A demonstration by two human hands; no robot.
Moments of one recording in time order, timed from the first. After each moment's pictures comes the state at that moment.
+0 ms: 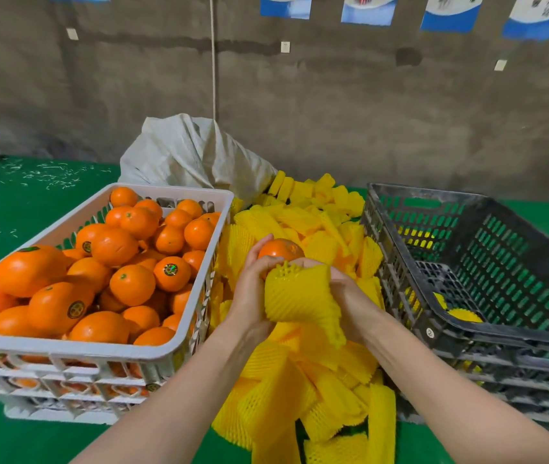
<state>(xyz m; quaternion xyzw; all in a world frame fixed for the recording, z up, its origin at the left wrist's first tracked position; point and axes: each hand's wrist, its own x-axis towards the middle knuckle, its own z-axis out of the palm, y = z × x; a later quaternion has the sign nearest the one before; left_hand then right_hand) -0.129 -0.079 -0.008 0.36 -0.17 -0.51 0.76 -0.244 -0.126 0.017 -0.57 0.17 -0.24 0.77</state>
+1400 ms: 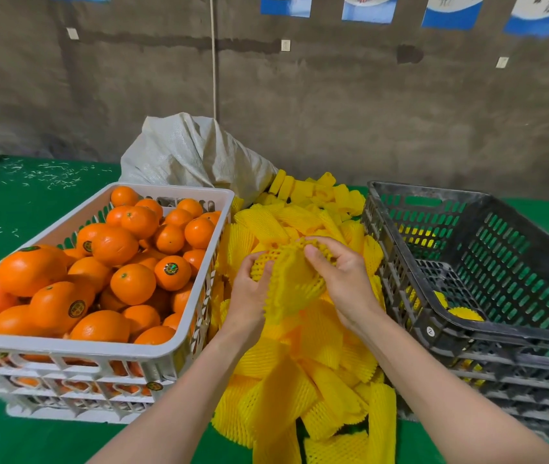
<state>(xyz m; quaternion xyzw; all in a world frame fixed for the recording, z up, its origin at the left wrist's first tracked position) -0.119 -0.076 -0.036 0.50 -0.33 -0.37 0.72 -0.235 -0.142 0.005 -0.64 0.27 -0.44 0.58</state>
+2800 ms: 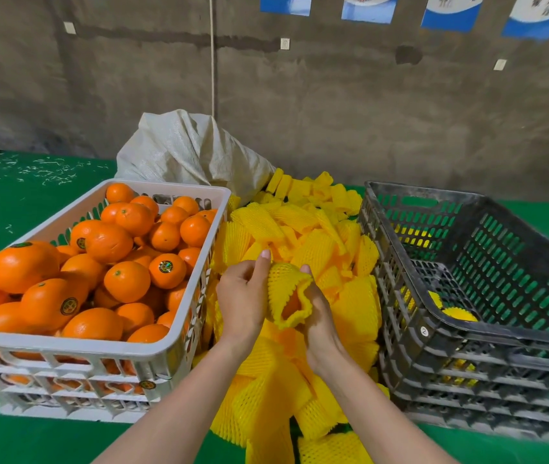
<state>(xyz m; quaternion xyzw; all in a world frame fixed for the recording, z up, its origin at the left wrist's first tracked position) -0.131 -0.077 -0.031 0.62 -0.33 -0.13 0.70 -0.219 -0.118 -0.049 -0.50 0.35 -0.38 0.70</state>
